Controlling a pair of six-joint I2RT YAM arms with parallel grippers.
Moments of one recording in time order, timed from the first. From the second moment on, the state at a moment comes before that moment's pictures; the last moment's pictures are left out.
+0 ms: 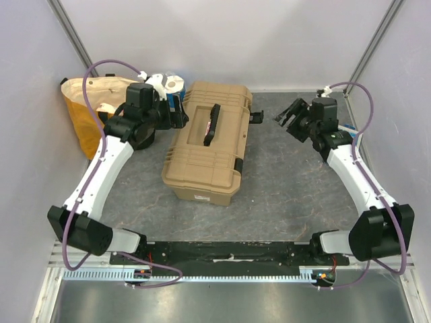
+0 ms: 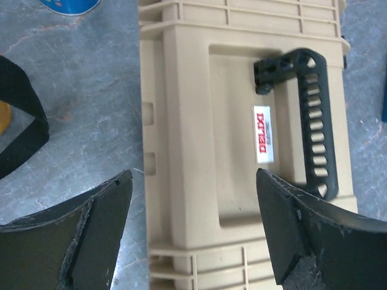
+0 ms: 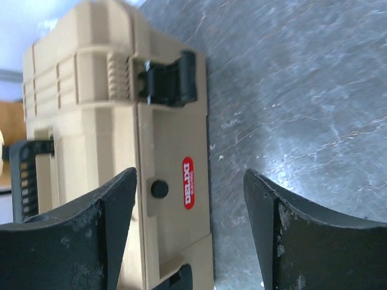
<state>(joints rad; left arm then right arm) -0.31 1.34 1.44 -0.65 0.09 -0.26 0.19 1.33 1.14 -0.33 -0.14 0.73</state>
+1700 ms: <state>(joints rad) -0.22 1.68 1.63 -0.71 0.14 -0.32 0.15 2.09 0.96 1.18 -0.52 1.52</state>
